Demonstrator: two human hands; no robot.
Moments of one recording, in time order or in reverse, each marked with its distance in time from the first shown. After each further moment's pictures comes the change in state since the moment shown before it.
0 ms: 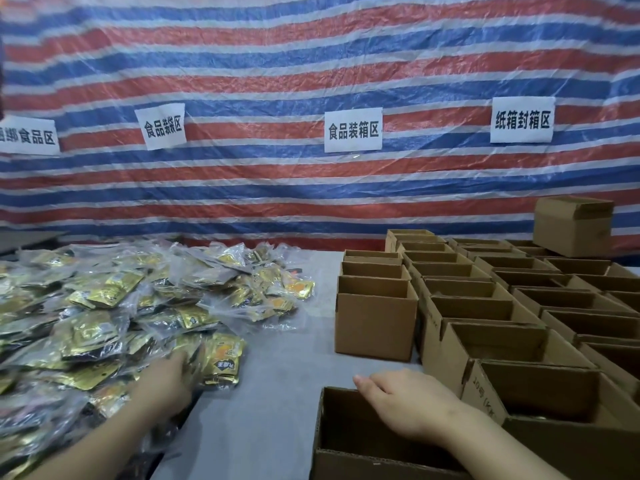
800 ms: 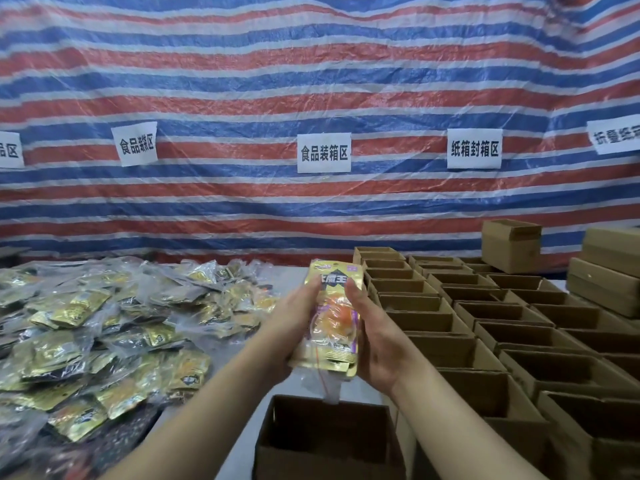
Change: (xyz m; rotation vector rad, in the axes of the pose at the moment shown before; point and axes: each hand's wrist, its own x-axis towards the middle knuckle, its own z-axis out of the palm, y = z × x) left_hand -0.172 0.255 -0.177 -1.575 -0.498 0.347; right_hand -0.040 -0.013 -0.078 1.641 -0.117 -0.391
